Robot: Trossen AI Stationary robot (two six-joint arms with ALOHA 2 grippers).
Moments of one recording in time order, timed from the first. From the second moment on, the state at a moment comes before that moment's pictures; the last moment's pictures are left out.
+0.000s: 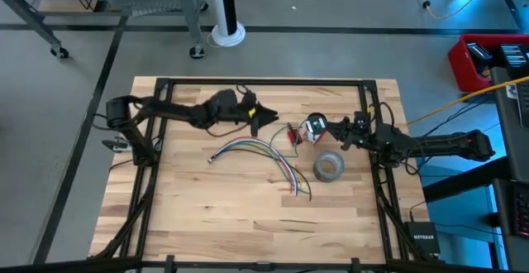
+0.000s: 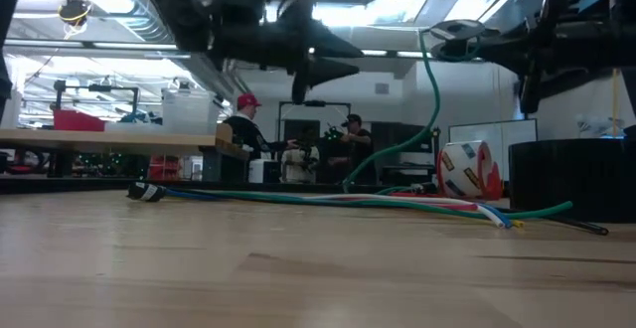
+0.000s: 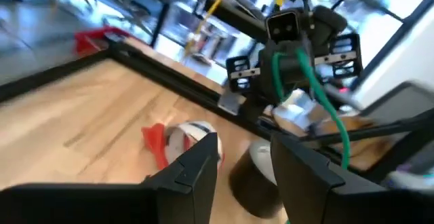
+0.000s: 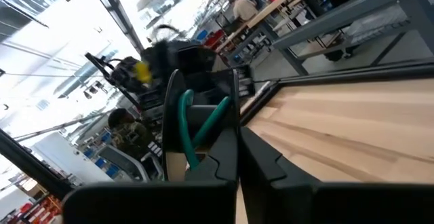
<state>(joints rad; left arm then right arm) 0.27 1.68 0.88 0.70 0.19 -0.41 -0.07 0.47 0.04 0.56 0.28 0.73</state>
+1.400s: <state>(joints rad) 0.00 1.87 1.07 0.73 -0.19 -0.60 -0.07 0.53 0.04 0.57 0.28 0.72</state>
